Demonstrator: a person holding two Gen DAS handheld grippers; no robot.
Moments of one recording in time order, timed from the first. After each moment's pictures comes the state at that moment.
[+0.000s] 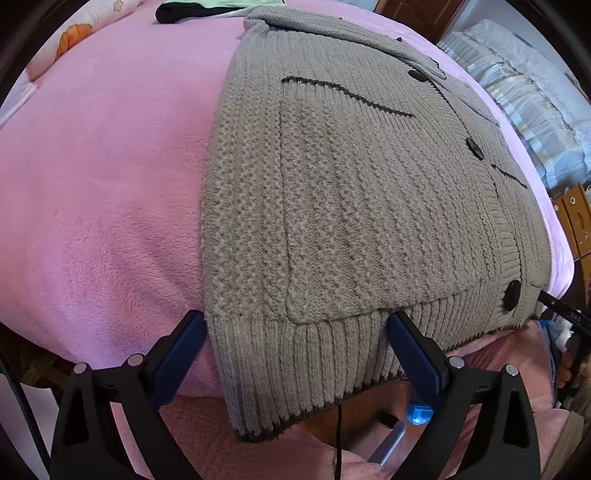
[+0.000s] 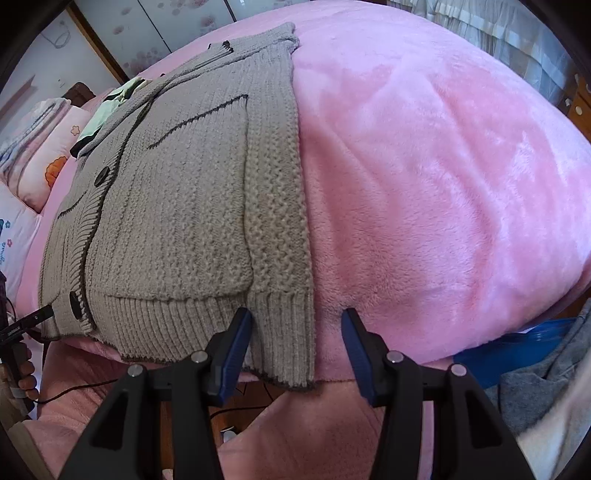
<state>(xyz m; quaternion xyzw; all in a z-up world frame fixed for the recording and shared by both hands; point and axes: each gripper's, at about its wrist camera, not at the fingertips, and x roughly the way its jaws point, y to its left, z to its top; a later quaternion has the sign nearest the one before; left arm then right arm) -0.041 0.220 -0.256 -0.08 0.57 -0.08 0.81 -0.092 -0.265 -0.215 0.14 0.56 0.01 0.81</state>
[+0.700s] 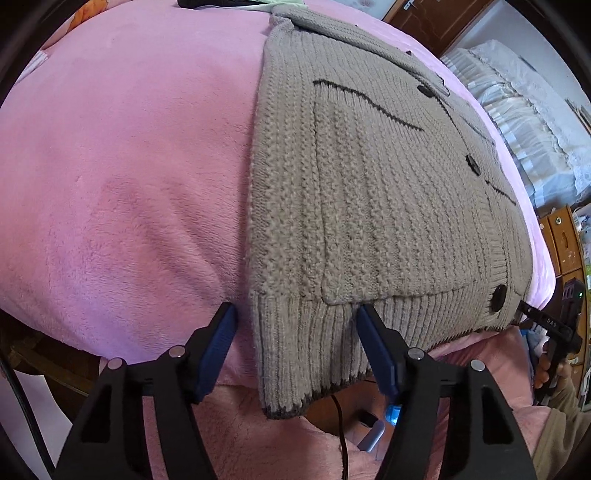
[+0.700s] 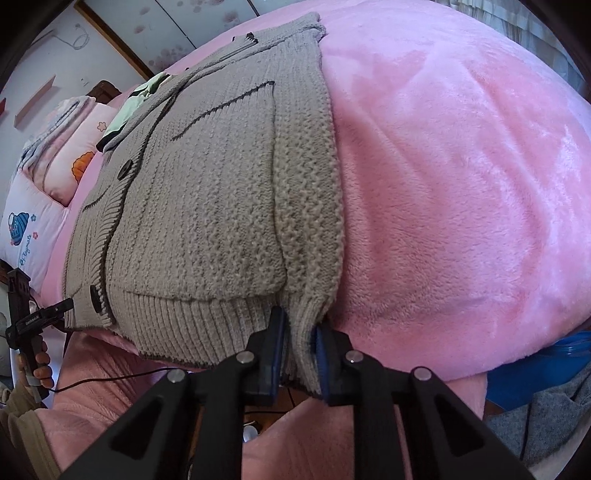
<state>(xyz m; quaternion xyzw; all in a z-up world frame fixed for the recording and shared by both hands) -0.055 0.257 -0.256 -0.13 0.57 -0.09 0.81 -0.087 -0.265 -0.224 0.17 0.57 0.07 0.80</state>
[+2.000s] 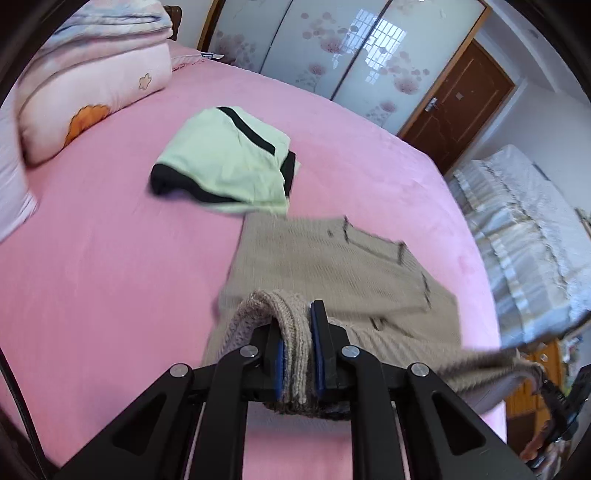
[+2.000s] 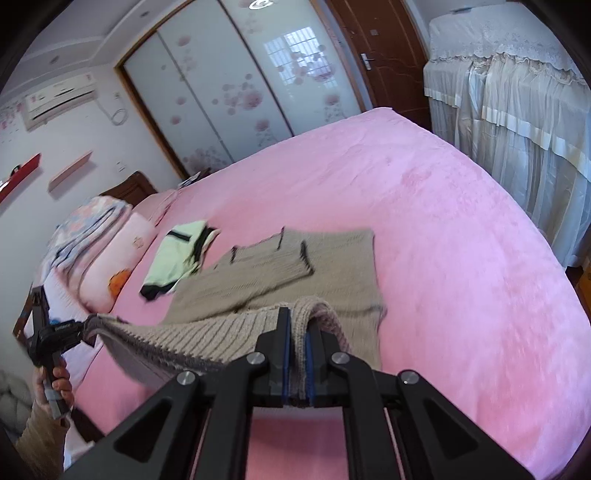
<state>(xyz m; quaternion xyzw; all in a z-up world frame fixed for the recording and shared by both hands) 0.217 0.238 -0.041 -0.19 0.43 0.00 0.88 0.154 -0.287 -0.005 0.19 0.38 0.07 0.90</state>
